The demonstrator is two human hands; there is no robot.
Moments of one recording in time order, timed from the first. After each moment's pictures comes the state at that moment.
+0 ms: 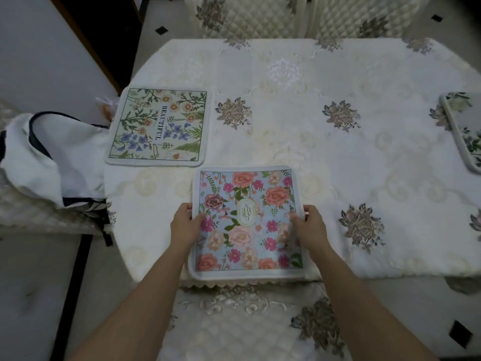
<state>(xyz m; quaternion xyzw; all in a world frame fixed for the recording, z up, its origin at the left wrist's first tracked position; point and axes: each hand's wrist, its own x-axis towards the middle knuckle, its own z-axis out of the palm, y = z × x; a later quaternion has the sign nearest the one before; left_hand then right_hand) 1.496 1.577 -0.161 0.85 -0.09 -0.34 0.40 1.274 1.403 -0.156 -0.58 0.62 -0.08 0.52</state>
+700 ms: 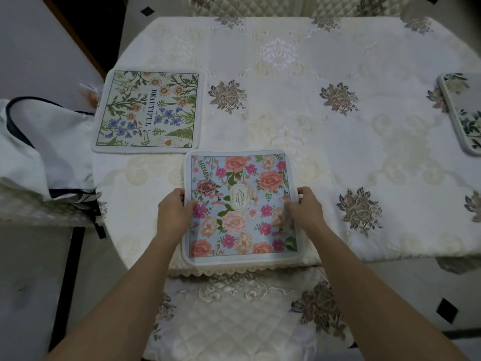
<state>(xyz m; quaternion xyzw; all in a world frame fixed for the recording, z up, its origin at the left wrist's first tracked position) 1.508 1.580 -0.156 0.90 -0.22 -0.26 0.27 1.281 1.396 -0.160 -0.62 0.62 -0.03 0.48</state>
